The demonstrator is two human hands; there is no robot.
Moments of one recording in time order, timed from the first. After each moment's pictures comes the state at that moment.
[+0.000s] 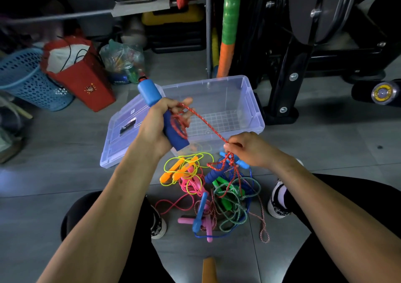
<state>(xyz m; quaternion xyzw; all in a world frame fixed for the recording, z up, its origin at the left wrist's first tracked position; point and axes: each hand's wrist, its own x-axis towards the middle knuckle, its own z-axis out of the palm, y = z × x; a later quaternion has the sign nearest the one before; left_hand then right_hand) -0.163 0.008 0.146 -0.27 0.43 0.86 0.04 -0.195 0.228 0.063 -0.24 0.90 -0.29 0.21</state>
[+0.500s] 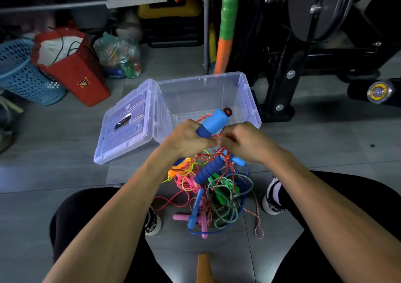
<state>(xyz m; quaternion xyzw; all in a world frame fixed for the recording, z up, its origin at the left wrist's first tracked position) -0.155 0.043 0.117 -0.10 0.88 0.41 0.21 -0.194 0.219 0.086 -0.30 0.90 -0.28 0.14</state>
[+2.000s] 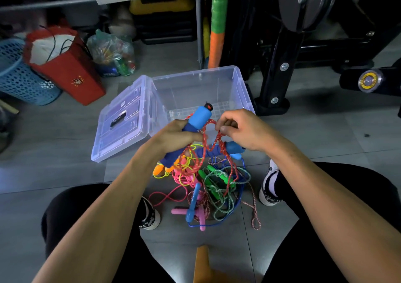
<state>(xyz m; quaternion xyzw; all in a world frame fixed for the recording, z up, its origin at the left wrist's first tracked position) -0.147 0.036 0.115 -0.17 0.83 0.46 0.25 -0.190 0.234 0.103 -0.20 0.88 -0.39 0.18</state>
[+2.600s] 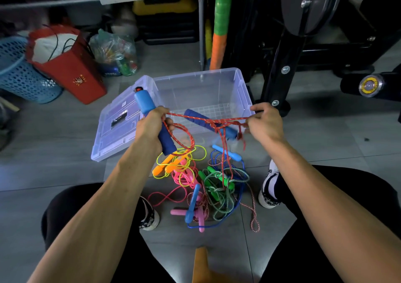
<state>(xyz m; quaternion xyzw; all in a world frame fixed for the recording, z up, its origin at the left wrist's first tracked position) -0.163 0.010 0.102 -0.43 0.52 0.73 -0.03 -0.207 0.249 0.078 0.14 0.84 -0.52 0.06</state>
